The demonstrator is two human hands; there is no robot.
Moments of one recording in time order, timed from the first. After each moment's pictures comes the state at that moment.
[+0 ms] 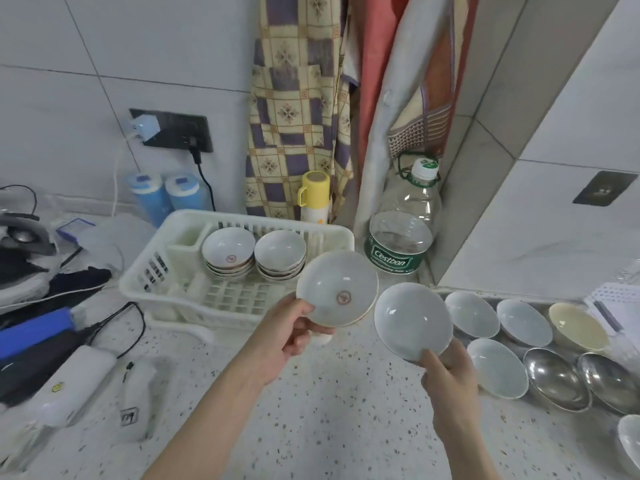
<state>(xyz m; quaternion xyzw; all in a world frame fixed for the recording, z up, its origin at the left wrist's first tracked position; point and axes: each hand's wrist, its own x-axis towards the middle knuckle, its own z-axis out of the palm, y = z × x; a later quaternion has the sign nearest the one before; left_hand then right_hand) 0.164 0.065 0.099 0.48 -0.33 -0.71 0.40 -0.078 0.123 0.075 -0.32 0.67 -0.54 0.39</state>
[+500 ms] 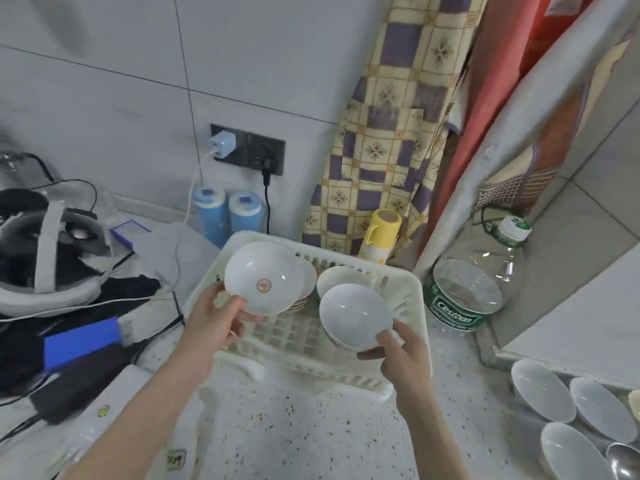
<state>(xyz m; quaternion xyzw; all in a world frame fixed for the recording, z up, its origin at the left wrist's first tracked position) 0.360 0.024 0.104 0.61 -0.32 -0.49 0.53 0.086 0.016 0.100 -0.44 0.63 -0.43 0.48</state>
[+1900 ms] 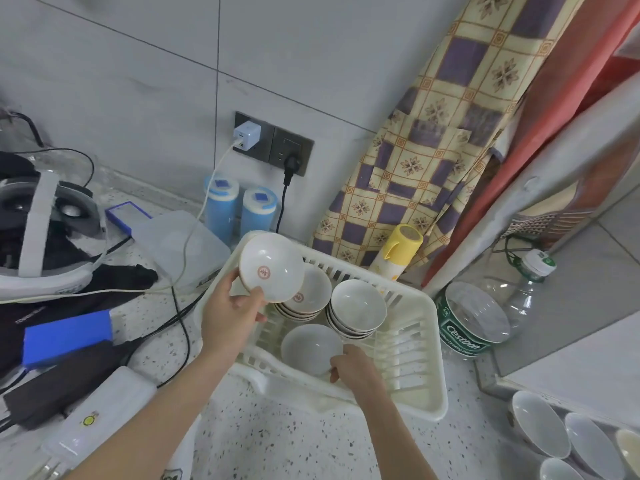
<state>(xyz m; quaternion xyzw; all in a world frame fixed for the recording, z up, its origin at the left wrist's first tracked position) 0.374 -0.023 0.055 0.64 -0.31 -0.38 0.59 0.159 -0.041 0.043 -0.54 0.74 -0.05 0.39</state>
